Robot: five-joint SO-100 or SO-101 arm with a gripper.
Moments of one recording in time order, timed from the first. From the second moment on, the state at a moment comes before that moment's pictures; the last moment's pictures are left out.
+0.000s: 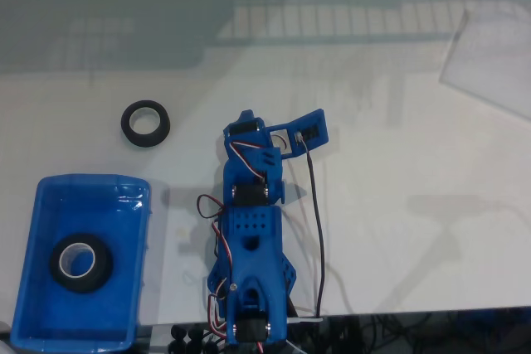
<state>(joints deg) 4.3 189.6 175.6 44.8 -8.8</state>
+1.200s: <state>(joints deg) 2.2 189.6 175.5 44.8 -13.3</state>
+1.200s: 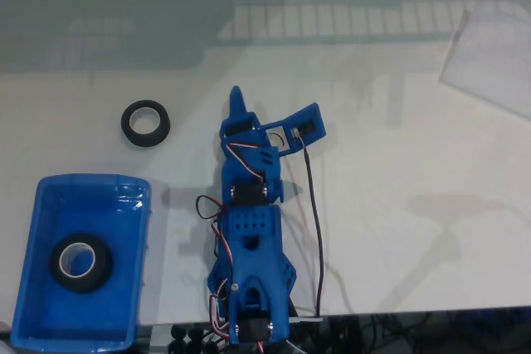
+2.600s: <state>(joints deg) -26.7 90.0 103.9 67.1 -27.5</state>
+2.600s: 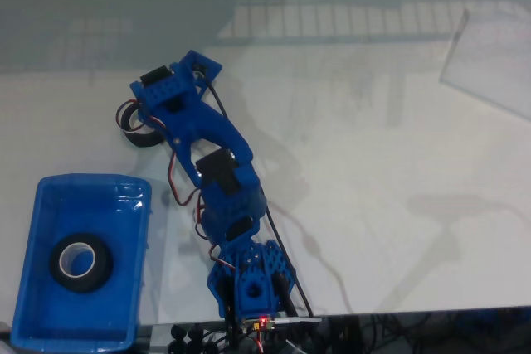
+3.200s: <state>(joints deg) -29.3 78.2 97.5 65.7 -24.6</state>
